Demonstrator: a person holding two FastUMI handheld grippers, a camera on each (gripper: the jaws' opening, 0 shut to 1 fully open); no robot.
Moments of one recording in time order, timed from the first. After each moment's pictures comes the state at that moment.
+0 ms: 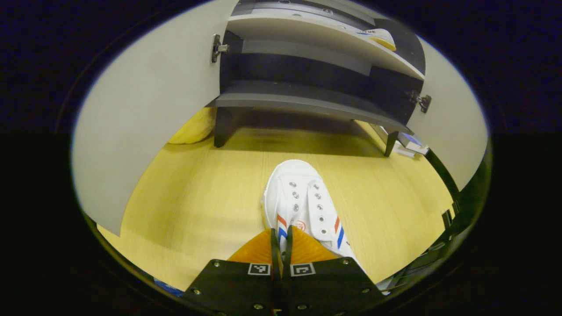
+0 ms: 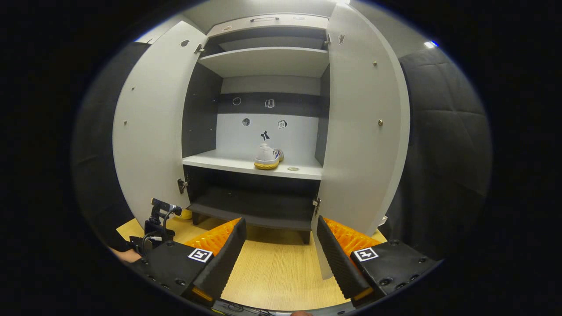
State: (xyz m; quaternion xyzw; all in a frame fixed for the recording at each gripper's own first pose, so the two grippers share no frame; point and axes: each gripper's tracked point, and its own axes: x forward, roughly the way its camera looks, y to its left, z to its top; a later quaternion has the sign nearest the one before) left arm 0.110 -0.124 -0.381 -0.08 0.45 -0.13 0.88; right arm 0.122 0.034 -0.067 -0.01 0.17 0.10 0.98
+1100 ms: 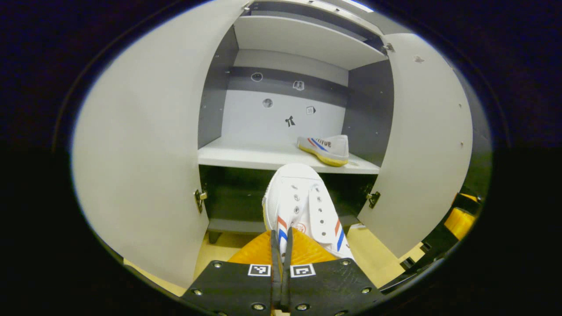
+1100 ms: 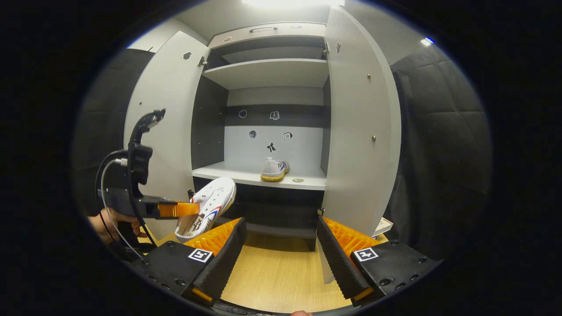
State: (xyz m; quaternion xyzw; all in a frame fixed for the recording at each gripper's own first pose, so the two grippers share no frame) left arm 0.158 -0.105 -0.180 -0.10 0.22 -0.17 0.95; right arm 0.118 0.031 -0.048 0.01 0.14 0.13 0.98
